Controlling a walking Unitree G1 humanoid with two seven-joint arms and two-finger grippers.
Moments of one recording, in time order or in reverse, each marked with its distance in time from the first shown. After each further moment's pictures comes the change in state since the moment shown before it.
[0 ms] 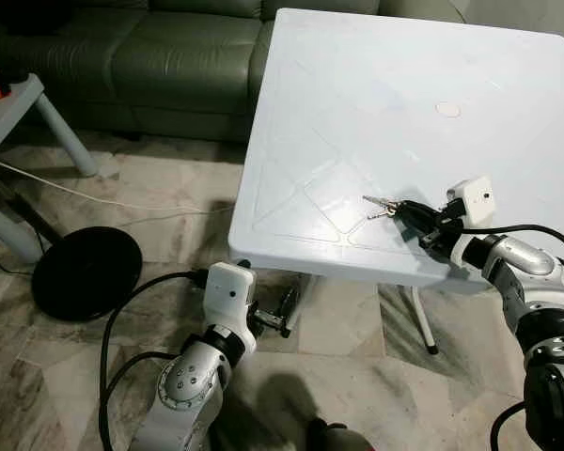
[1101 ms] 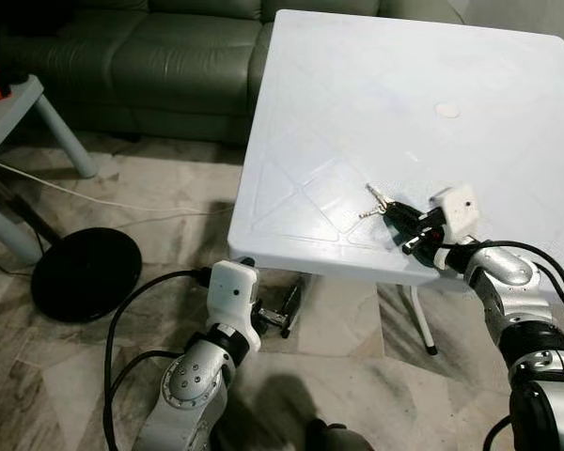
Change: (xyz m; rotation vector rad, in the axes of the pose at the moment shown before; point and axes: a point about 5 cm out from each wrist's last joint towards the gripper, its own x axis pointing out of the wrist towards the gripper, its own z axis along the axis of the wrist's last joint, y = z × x) left arm 0.002 -0.004 0.002 -0.011 -0.014 -0.009; right arm 0.010 0.021 -0.011 -0.162 0.016 -0.013
